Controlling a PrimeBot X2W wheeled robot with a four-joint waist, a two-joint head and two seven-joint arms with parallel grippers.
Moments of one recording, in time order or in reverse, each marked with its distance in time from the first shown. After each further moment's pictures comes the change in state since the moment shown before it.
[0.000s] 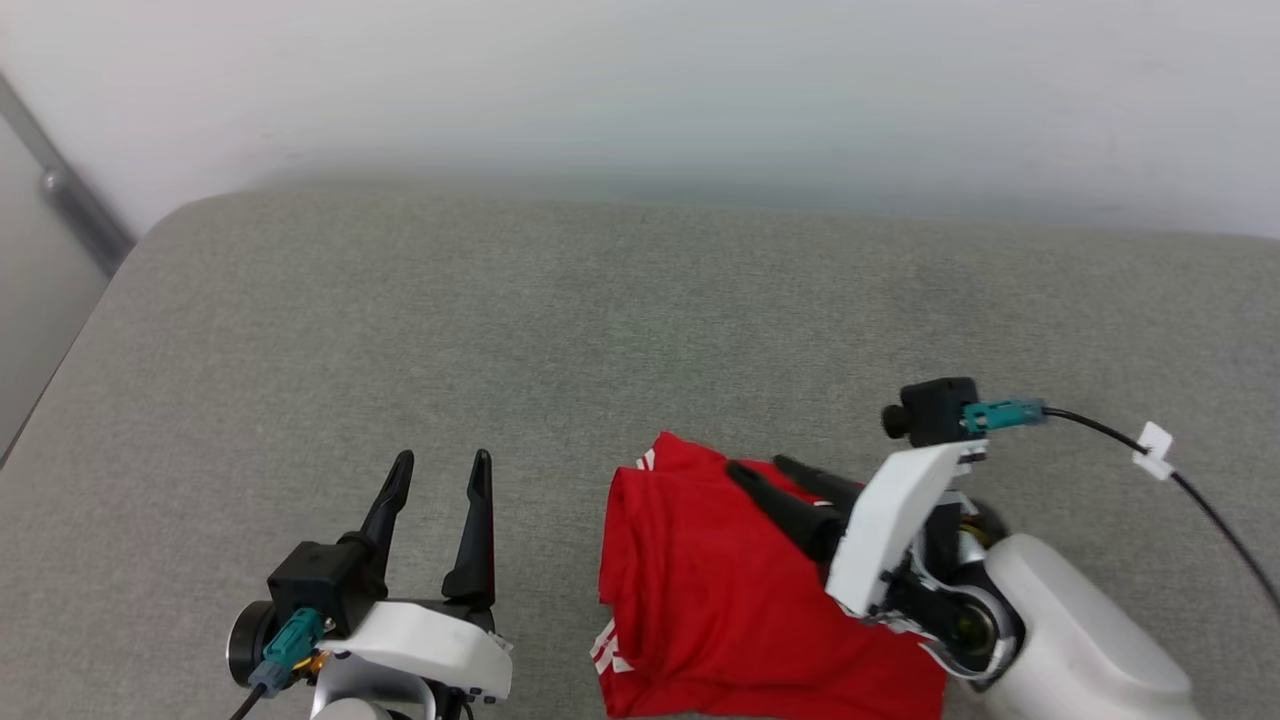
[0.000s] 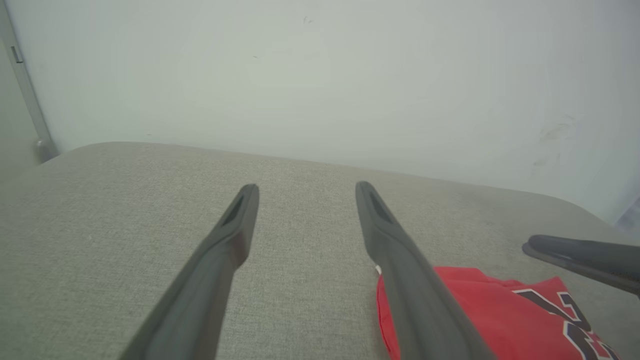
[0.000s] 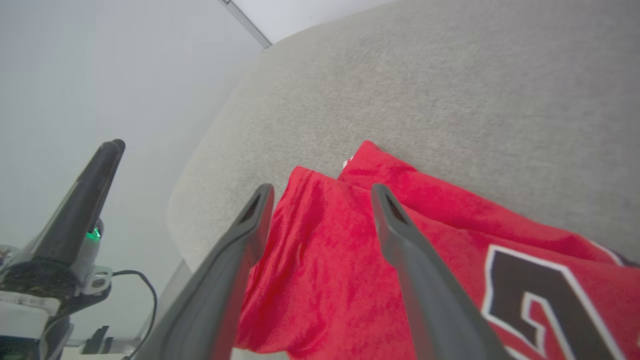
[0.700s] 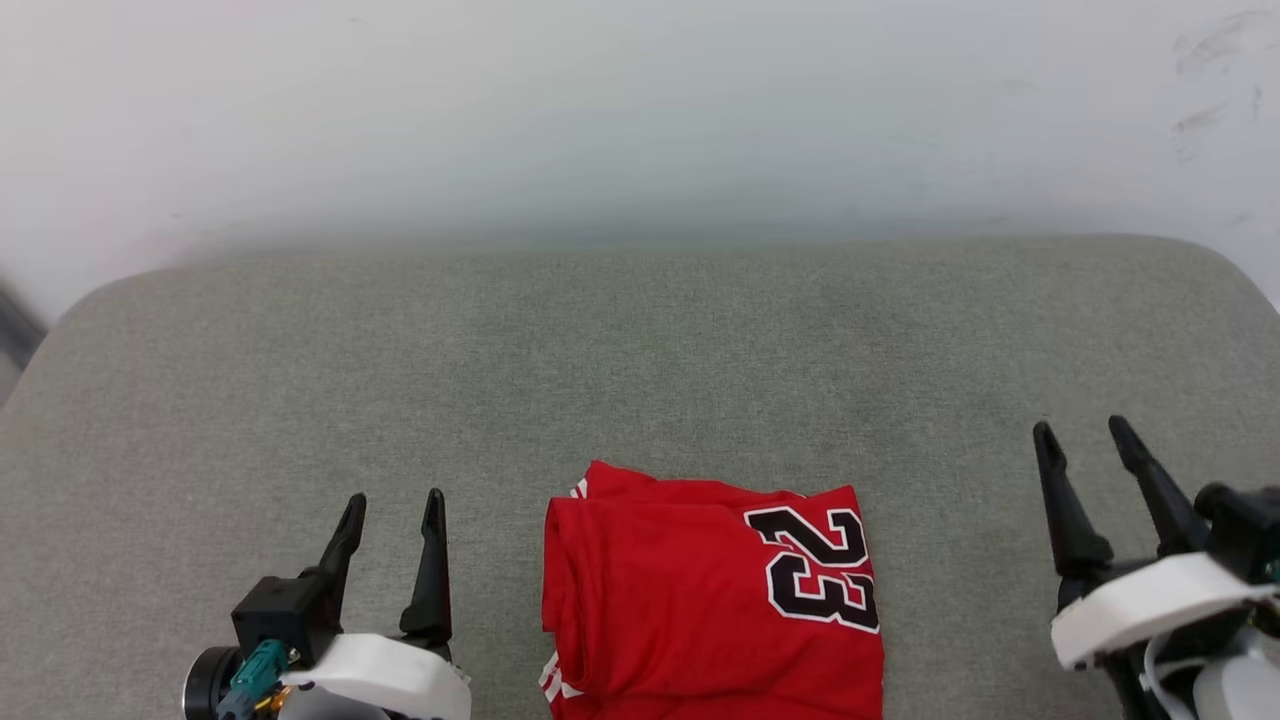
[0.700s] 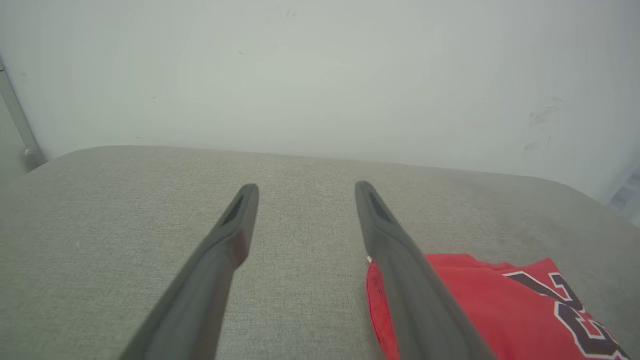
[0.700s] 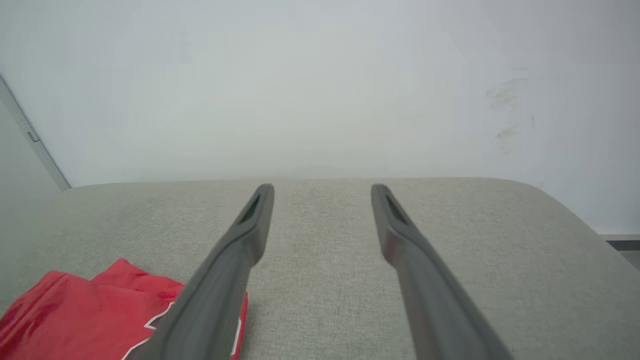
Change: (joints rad) left arm 0.061 0.040 0.034 0.006 -0.007 0.043 0.009; right arm 0.348 -0.036 -0.549 -0.249 -0.716 0.000 -0.432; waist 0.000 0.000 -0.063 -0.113
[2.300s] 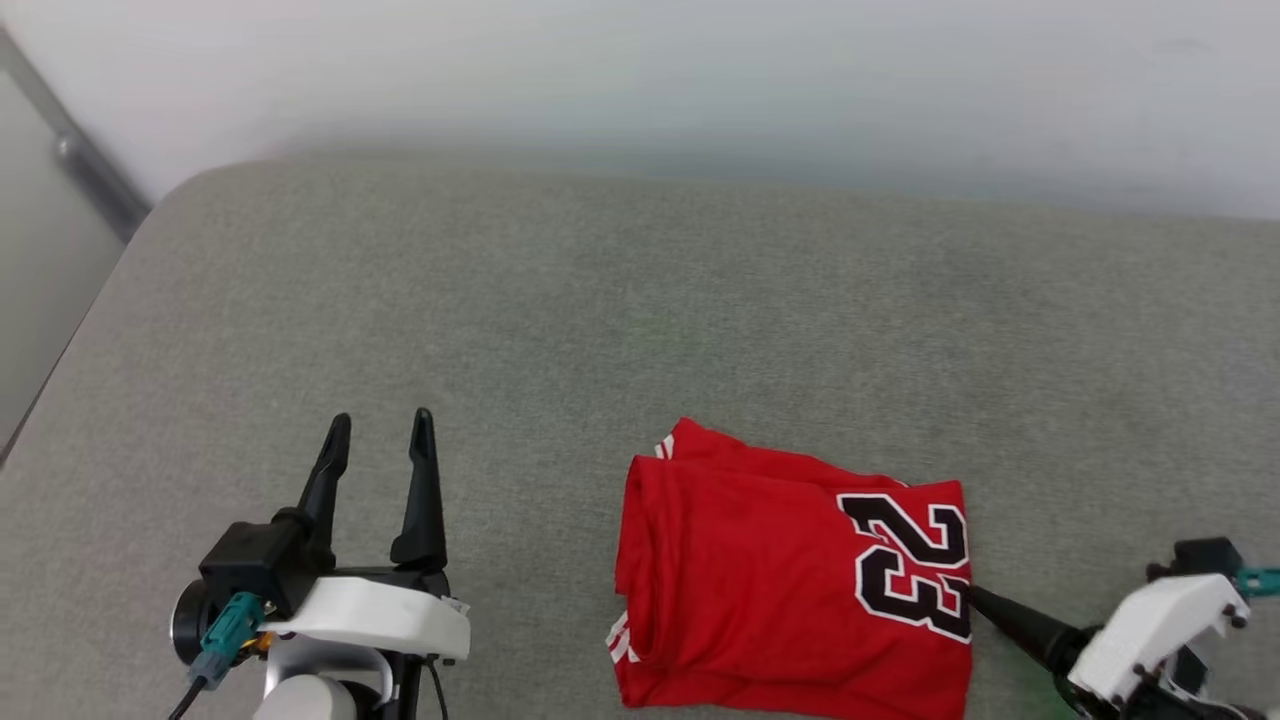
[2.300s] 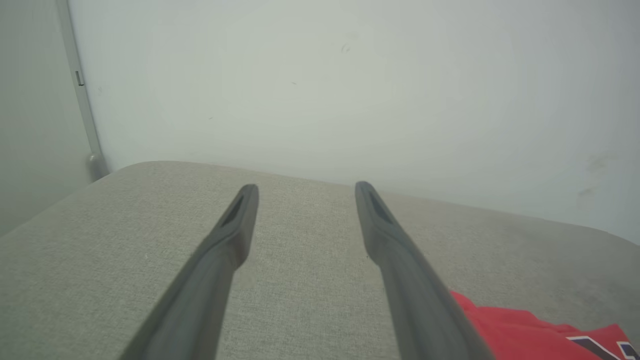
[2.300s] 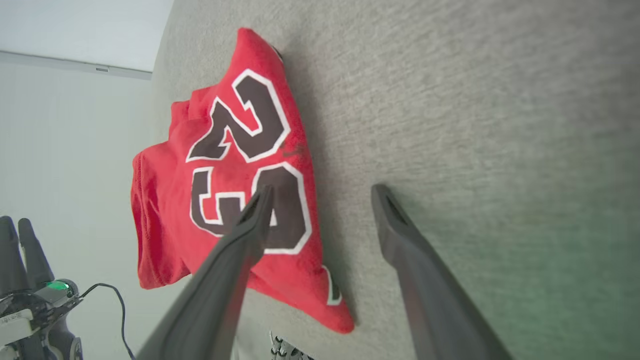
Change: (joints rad) left arm -0.059 -0.032 0.059 -0.060 0.028 -0.024 -0.010; right arm 0.043 0.100 -0.227 0.098 0.567 0.000 0.894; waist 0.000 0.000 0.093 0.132
